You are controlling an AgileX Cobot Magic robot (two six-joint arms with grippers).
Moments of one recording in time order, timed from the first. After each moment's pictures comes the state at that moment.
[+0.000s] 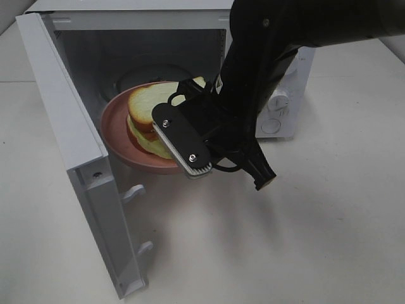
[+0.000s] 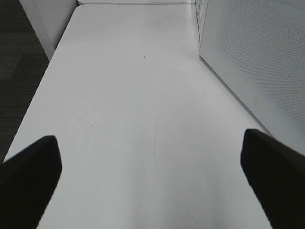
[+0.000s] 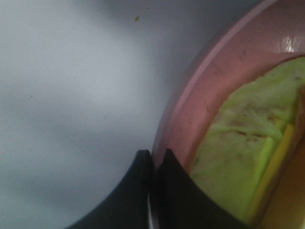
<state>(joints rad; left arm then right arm) 0.06 0.00 -0.50 0.00 1.05 0.03 0.73 1.83 -1.26 0.03 0.70 -1.51</state>
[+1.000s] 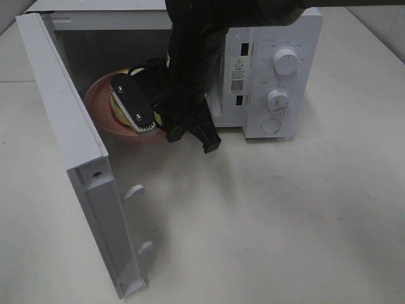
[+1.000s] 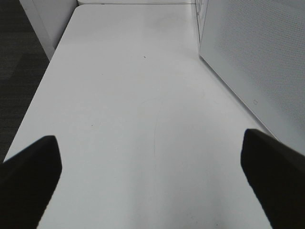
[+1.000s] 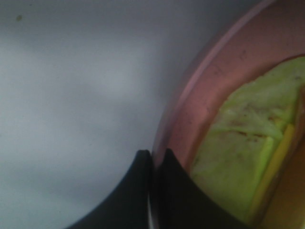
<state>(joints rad) 0.06 0.00 -0.50 0.00 1.05 0.03 0.73 2.13 -1.74 -0.01 0.88 -1.40</state>
